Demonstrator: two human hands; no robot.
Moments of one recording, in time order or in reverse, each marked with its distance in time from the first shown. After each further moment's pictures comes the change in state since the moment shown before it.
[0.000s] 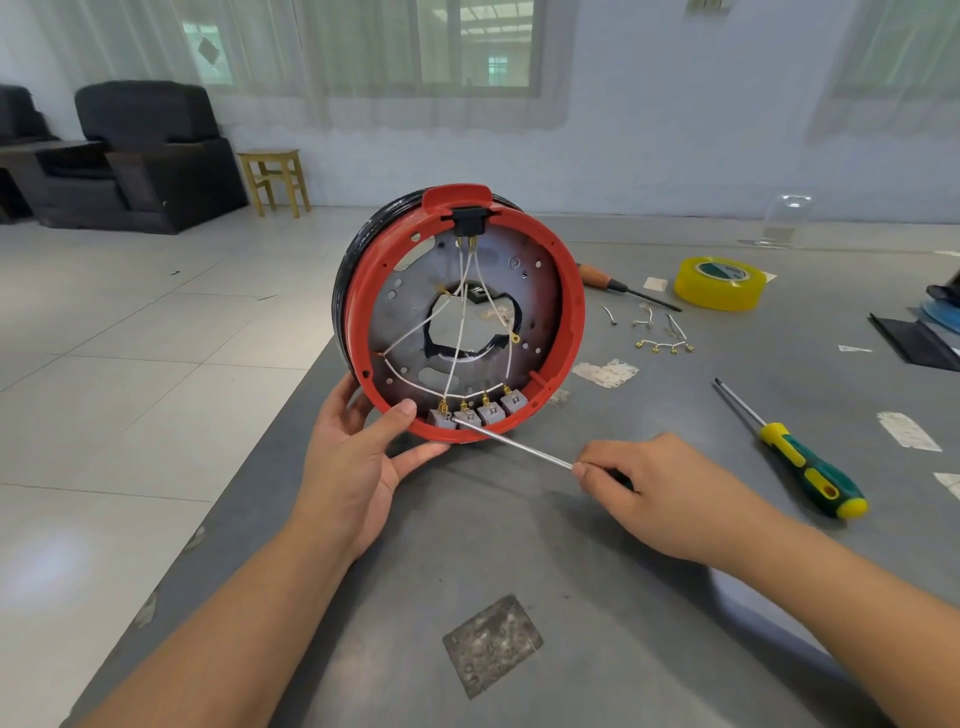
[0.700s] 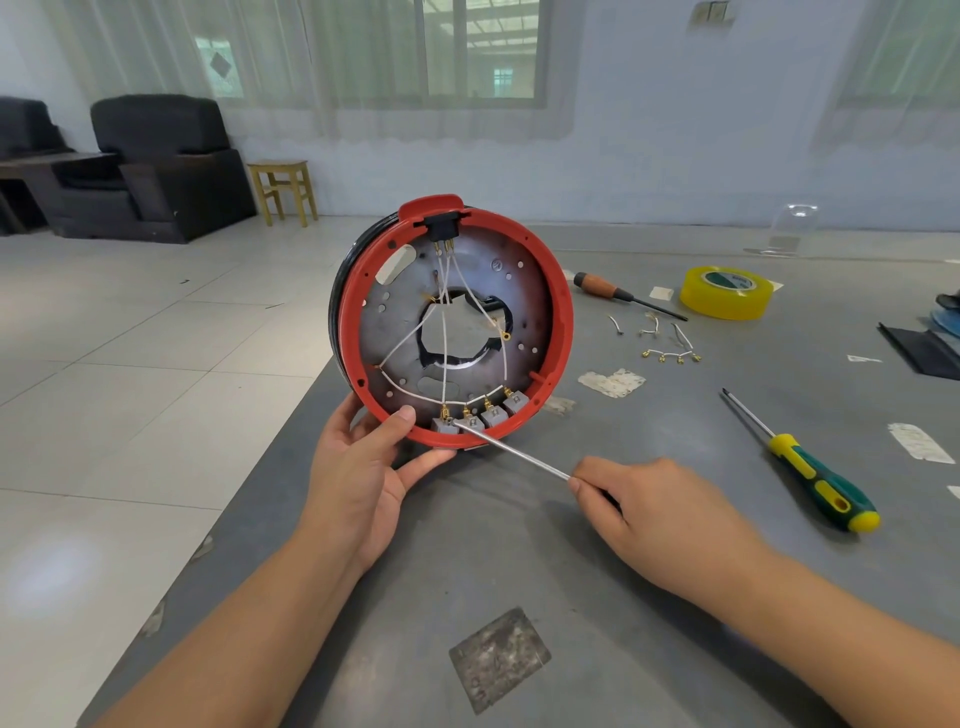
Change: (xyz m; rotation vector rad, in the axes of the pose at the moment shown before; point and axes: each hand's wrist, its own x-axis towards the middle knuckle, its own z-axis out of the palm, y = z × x) left_hand -0.004 0.003 0.004 -0.055 0.074 -0.052; right_hand -0.005 -0.012 0.017 -0.150 0.101 -0.001
